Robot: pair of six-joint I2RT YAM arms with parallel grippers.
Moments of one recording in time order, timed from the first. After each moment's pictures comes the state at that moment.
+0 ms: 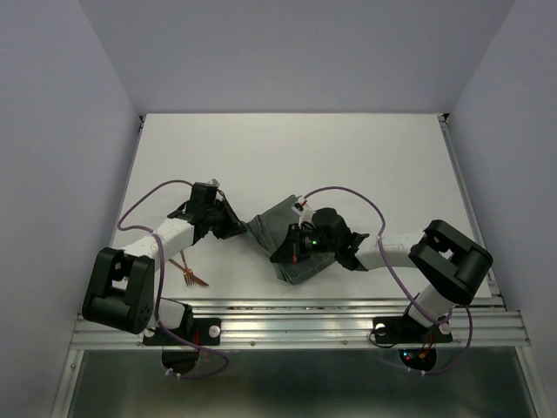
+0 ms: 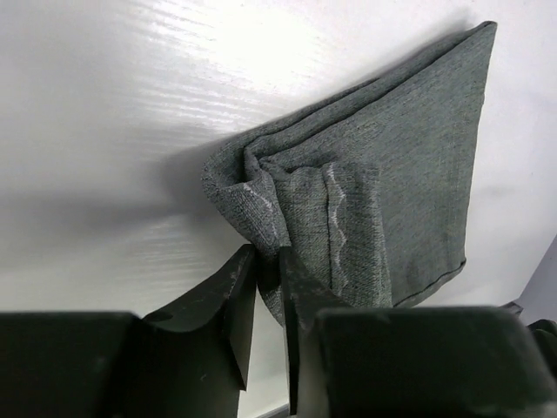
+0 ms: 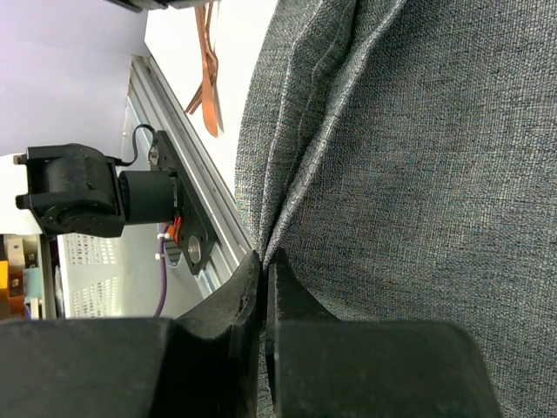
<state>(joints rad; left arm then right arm) -0.29 1.35 0.64 -0.21 0.25 -0.78 0.86 1.61 0.62 0.55 -0.48 0.87</state>
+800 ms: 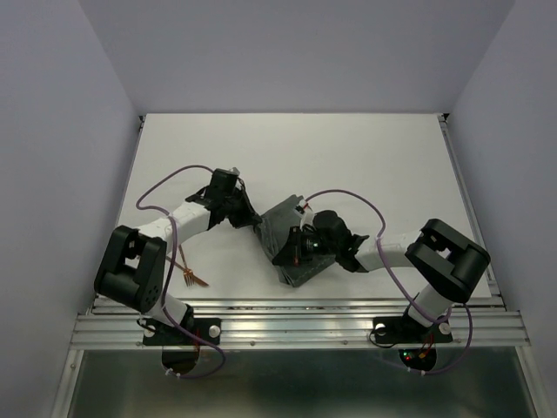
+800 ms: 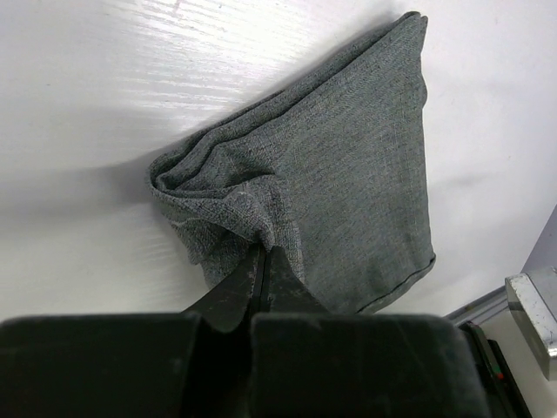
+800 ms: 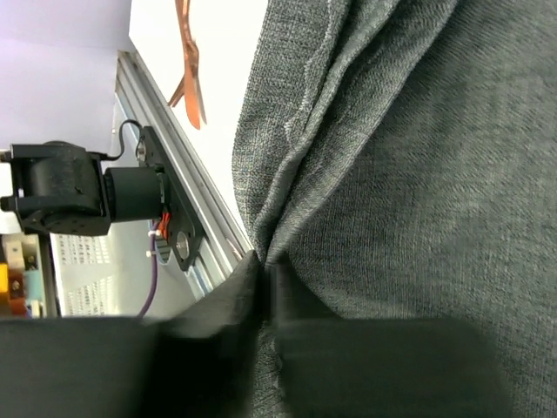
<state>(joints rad) -0.40 1.49 0.83 -0.23 0.24 -0.80 0.85 1.63 0.60 0.57 -0.48 0.87</state>
